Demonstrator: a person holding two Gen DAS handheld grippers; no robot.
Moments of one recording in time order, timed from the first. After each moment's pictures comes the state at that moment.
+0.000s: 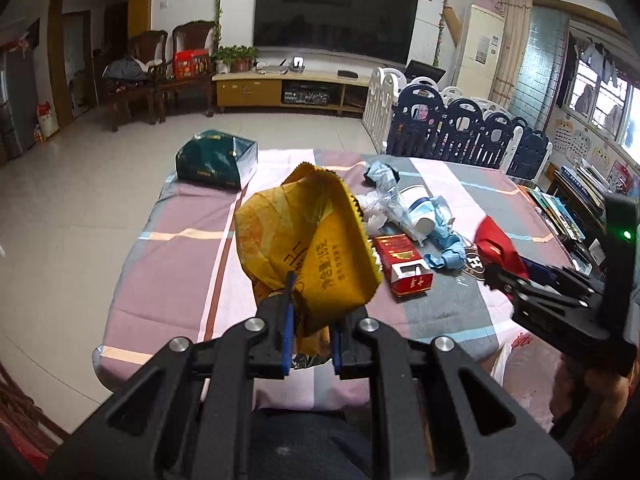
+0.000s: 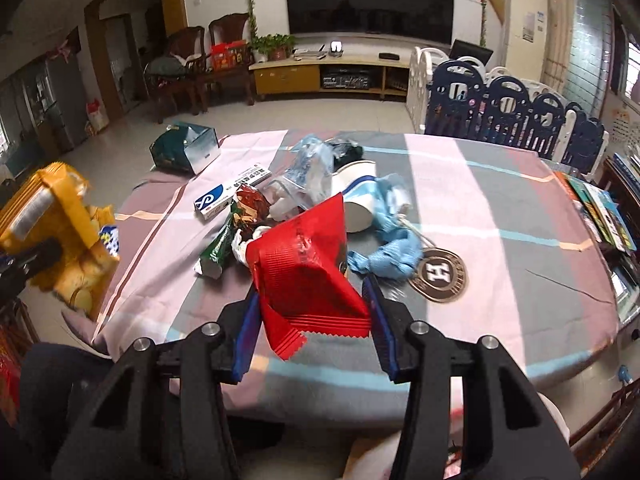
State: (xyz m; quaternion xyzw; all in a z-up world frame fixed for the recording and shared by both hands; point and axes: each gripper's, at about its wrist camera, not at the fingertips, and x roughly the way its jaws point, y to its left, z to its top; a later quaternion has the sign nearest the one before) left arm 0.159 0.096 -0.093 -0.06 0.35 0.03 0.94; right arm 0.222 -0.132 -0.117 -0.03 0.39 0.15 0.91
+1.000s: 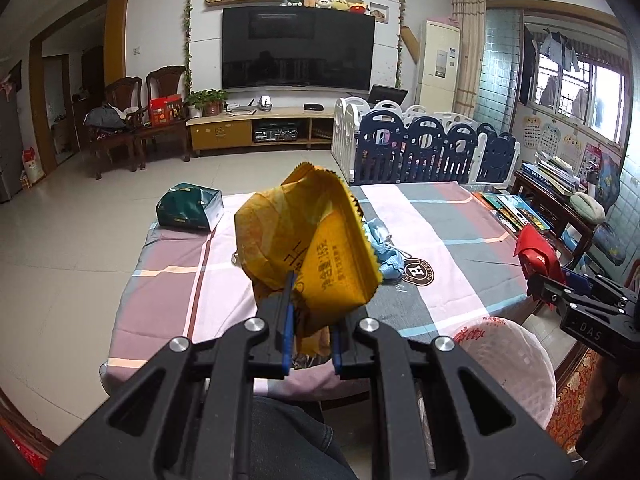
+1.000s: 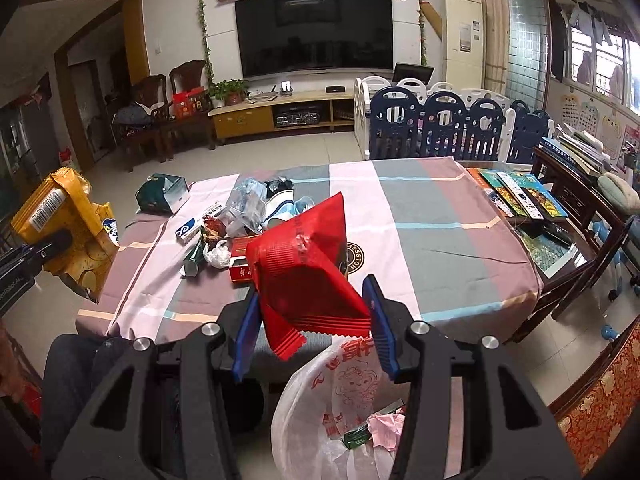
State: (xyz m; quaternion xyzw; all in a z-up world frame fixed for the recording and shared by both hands) left arm 0.086 0.032 -0.032 -0.01 0.29 -0.01 0.96; right arm 0.111 -0.225 -0.049 0.01 0.33 0.08 0.94
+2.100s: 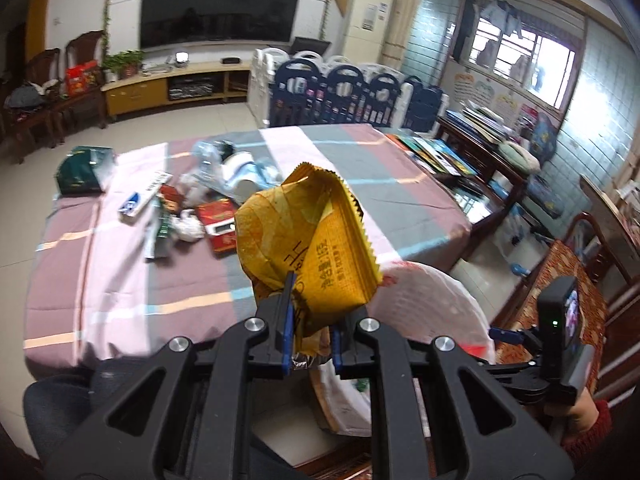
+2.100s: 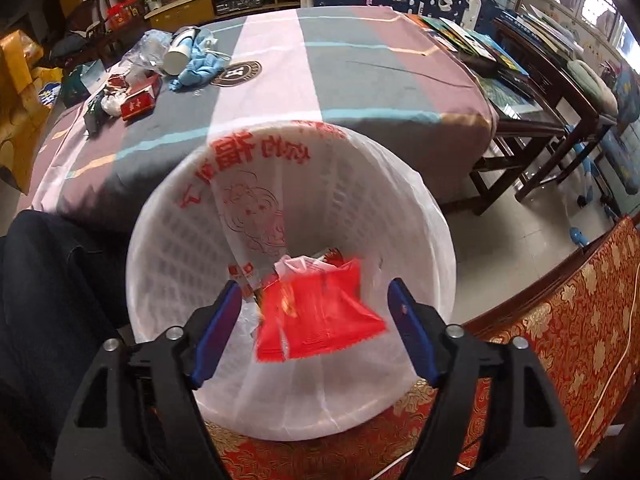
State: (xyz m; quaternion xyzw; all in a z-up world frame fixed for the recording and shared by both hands) left arm 0.101 -0.052 -0.071 -0.02 0.37 -0.17 0.91; right arm 0.065 -0.325 -0.186 0.01 0.53 -0.01 0.85
